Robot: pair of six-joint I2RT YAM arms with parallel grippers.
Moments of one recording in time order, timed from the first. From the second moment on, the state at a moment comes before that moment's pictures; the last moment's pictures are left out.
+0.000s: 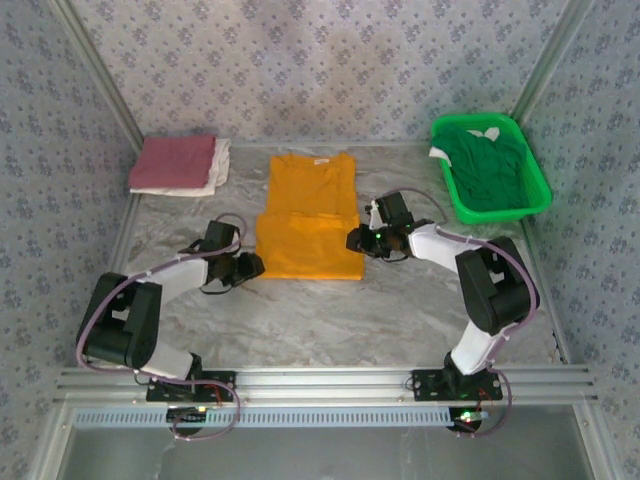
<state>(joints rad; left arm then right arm) -0.29 1.47 0.65 -0.26 0.28 -0.64 0.42 1.71 0.96 -0.19 -0.42 0.58</state>
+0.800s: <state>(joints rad) -0.30 1.49 0.64 -0.22 0.27 -0.61 0.43 1.55 0.78 -0.23 -0.42 0.61</state>
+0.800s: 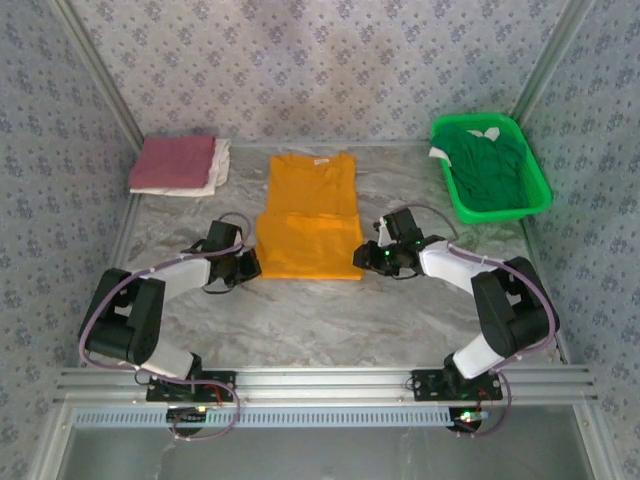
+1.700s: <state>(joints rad) -0.32 1.49 0.63 -0.20 0.26 -0.61 0.49 1.59 0.76 -0.25 -0.36 0.67</state>
